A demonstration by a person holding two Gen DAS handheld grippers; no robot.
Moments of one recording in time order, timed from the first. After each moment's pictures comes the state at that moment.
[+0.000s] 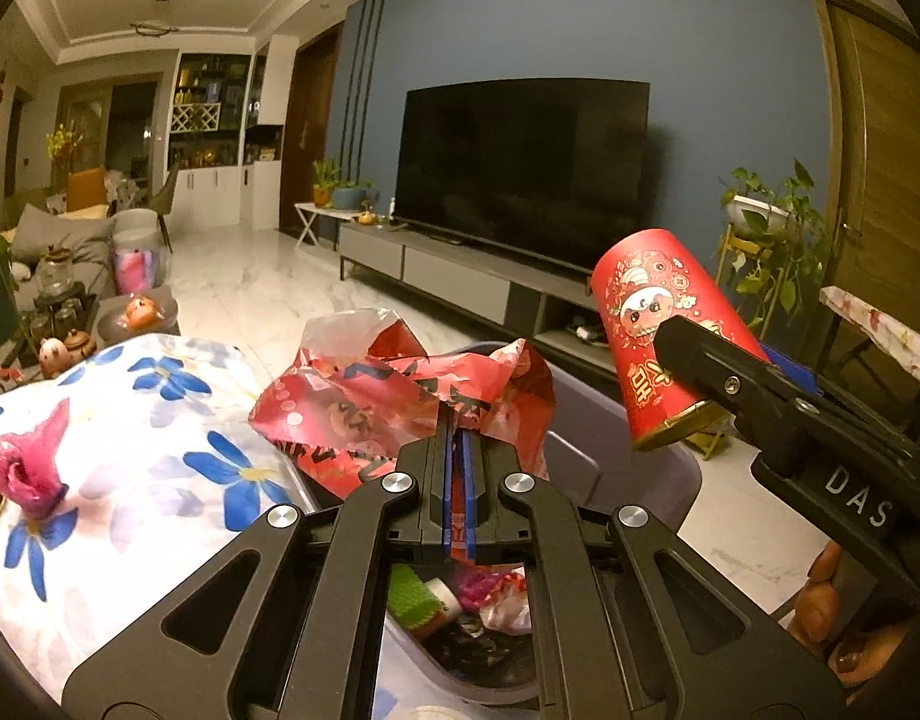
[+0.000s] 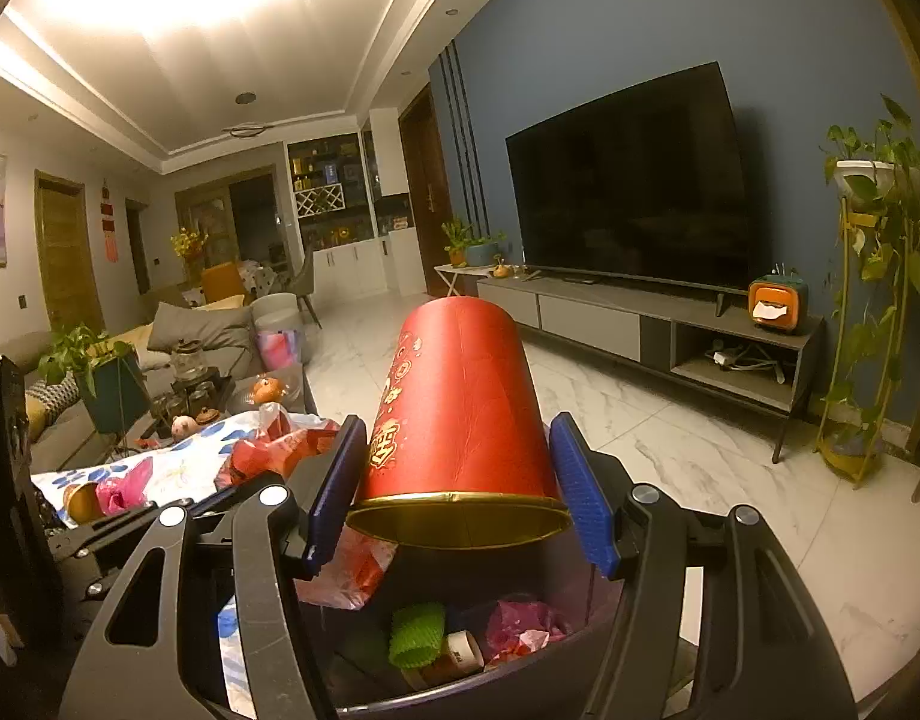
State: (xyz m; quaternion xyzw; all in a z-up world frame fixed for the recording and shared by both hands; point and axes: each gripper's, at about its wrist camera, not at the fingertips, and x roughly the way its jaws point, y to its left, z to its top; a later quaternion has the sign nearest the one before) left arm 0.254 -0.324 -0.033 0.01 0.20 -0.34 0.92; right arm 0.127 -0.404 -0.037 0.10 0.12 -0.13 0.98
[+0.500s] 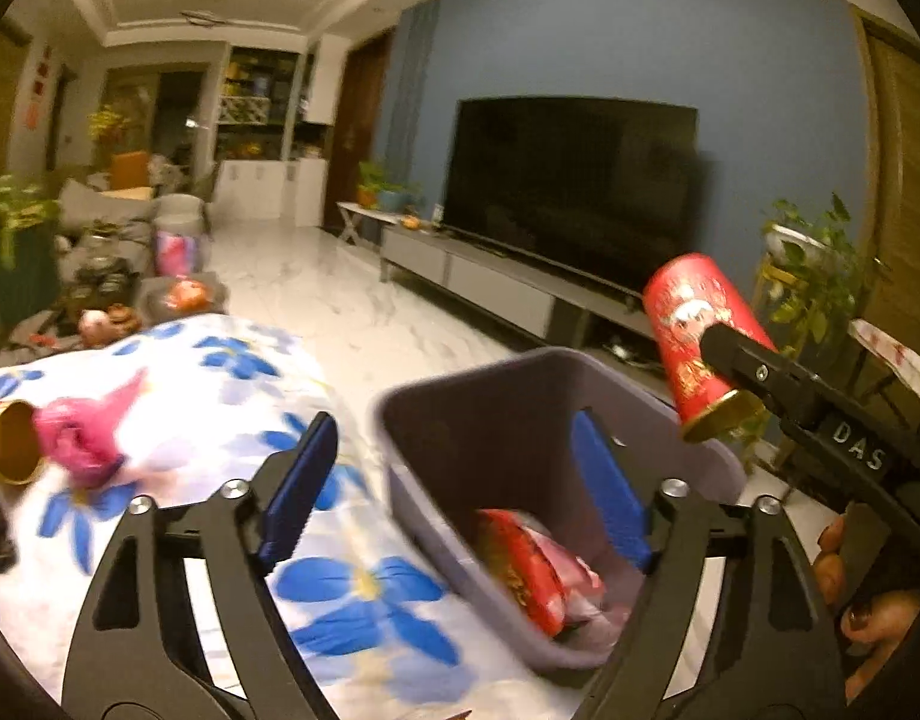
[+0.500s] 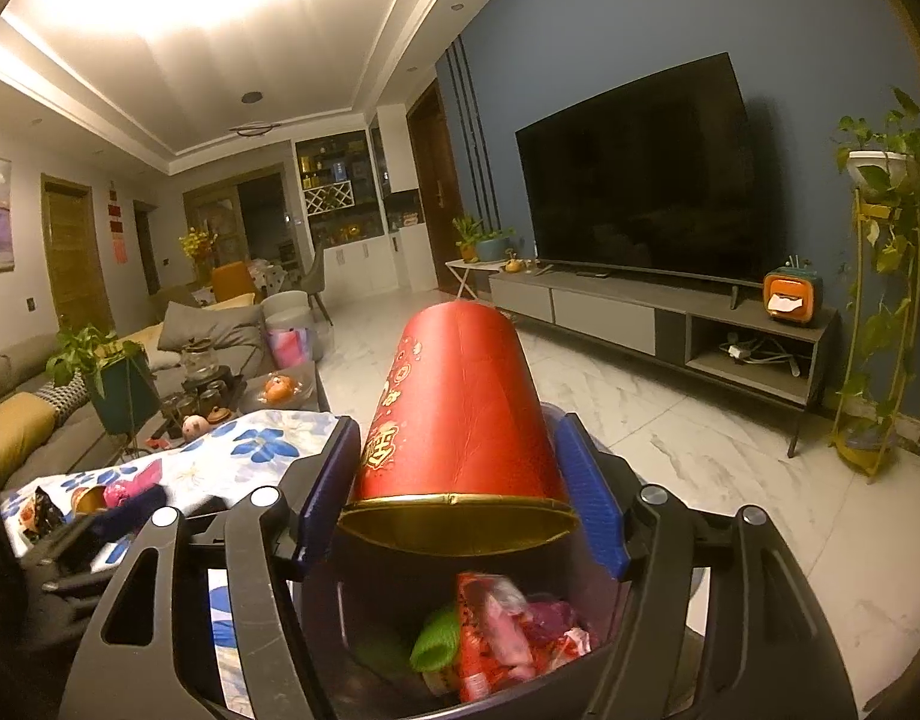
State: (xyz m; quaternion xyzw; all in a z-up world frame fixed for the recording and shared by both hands) left arm 0.254 -0.268 -0.038 -0.02 0.19 -0.28 0.94; right arm 0.140 -0.404 -0.040 0.11 0.12 -0.11 0.98
